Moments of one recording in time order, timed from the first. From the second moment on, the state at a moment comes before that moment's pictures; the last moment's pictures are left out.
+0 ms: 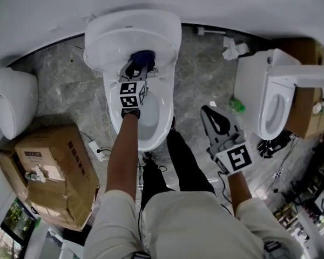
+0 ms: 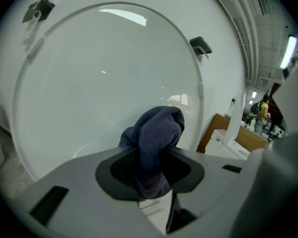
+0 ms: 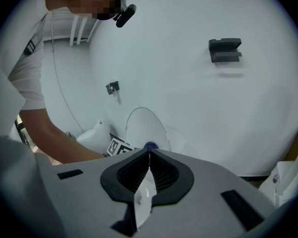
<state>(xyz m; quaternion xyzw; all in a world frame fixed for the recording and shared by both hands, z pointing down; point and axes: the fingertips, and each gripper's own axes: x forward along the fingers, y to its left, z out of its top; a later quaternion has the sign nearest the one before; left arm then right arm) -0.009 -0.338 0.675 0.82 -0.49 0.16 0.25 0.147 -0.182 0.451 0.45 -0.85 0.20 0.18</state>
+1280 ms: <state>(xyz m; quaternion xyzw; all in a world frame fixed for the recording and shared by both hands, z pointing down) -0.069 -0.318 0.787 0.72 -0.52 0.30 0.35 0.175 -0.174 0.506 0.44 -0.84 0.23 0.22</state>
